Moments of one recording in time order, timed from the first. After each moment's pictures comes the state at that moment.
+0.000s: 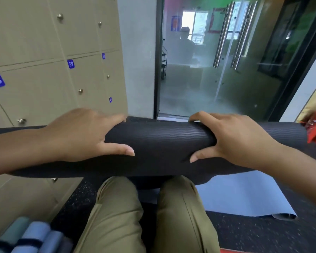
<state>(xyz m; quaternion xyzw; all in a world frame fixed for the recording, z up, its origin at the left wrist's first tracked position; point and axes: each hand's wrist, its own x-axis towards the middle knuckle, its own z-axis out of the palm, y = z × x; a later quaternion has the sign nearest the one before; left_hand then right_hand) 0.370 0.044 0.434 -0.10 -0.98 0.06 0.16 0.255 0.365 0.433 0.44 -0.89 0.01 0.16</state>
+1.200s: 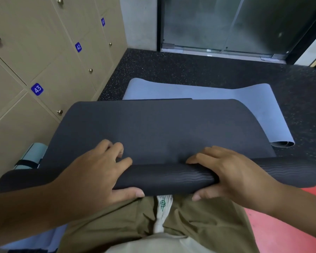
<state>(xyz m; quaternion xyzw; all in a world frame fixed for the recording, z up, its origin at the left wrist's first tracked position) 0.503 0.107 0.232 -0.12 -0.99 0.01 0.05 0.373 0.412 0.241 0.49 -0.86 0.12 -0.12</state>
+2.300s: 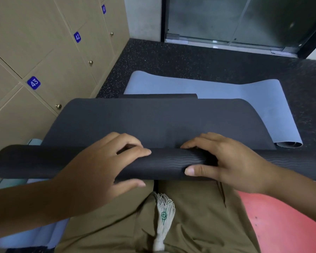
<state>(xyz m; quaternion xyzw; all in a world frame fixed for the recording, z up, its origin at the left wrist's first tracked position) 0.470 0.101 0.238 -0.13 -0.98 -0.17 0.04 0.322 0.381 0.240 0.46 -0.85 0.19 -0.18</state>
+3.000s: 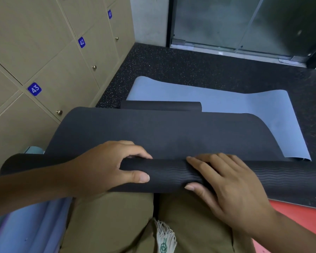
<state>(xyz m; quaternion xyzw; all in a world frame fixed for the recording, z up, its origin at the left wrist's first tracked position) 0.399 0.077 0.237 -0.03 -0.93 -0.34 -0.13 0.320 0.372 0.210 0.46 -0.87 0.13 0.10</state>
